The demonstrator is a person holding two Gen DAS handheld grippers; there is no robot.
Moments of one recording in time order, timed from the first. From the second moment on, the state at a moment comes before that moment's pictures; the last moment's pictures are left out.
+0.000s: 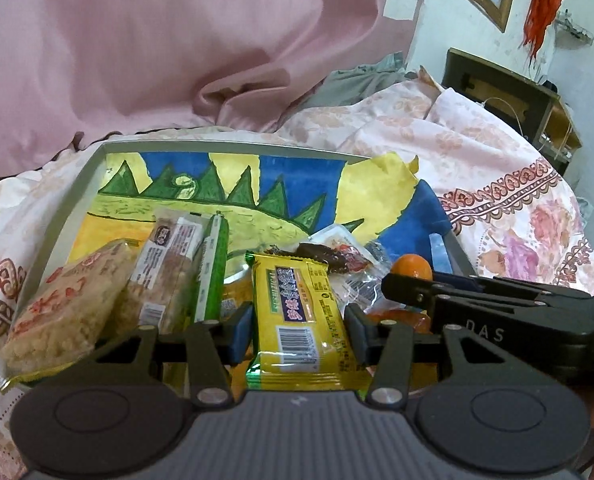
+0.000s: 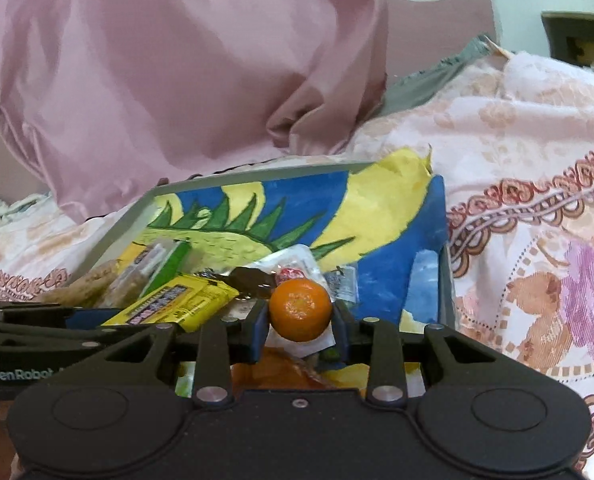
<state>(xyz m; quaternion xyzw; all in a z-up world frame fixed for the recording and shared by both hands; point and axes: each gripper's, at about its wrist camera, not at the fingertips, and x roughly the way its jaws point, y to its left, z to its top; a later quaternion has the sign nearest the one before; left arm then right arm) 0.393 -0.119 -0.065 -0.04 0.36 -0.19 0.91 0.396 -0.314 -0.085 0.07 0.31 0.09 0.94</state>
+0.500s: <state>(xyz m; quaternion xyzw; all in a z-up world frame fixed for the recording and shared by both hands) 0.402 -0.127 -0.065 -0.03 0.36 -0.18 0.91 0.398 -0.320 -0.082 0.08 0.31 0.09 0.94</state>
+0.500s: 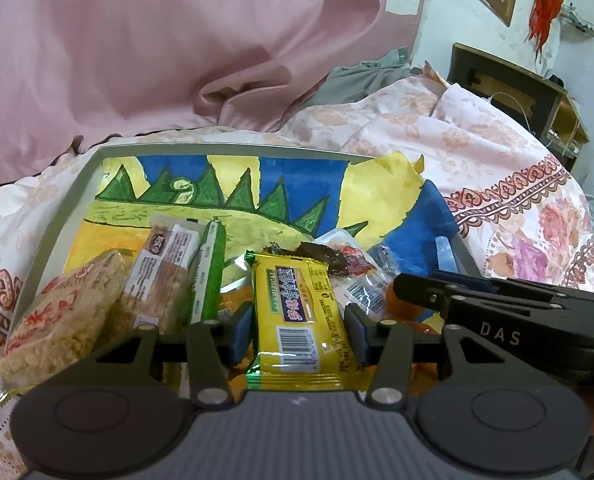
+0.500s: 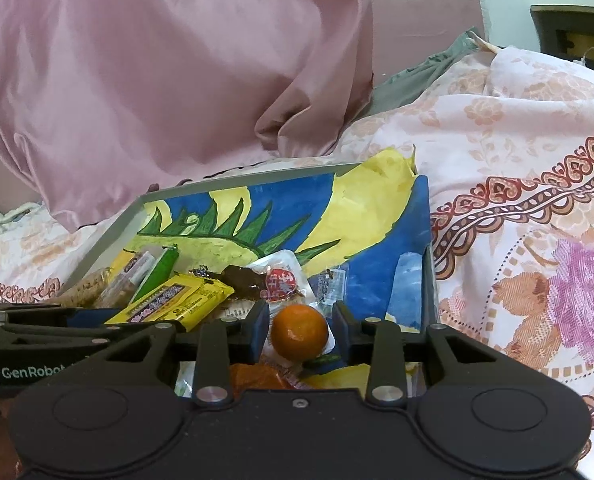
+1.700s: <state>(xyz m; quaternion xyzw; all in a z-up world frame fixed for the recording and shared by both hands) 0.422 -0.109 -0.064 -0.08 0.32 -0.12 0.93 0.395 -0.325 -0.088 0.19 0.30 0.08 0.93</state>
